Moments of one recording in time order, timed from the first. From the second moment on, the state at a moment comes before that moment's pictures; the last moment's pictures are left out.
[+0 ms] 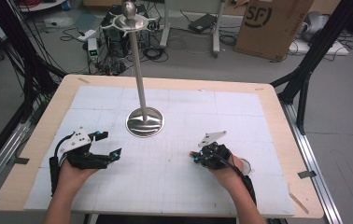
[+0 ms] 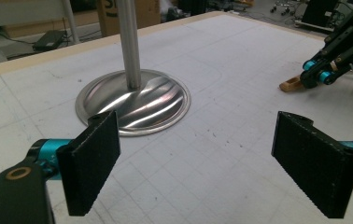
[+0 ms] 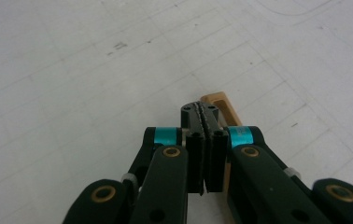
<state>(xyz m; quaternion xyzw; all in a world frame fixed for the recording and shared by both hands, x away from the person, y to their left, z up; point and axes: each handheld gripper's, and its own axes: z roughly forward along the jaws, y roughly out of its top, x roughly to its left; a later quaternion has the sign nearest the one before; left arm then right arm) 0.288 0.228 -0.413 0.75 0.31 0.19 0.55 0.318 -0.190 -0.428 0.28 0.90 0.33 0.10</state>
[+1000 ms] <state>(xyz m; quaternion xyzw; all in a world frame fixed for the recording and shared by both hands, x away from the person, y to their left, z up) 0.287 0.230 -0.412 0.75 0.31 0.19 0.56 0.316 -0.216 -0.411 0.31 0.86 0.39 0.11</state>
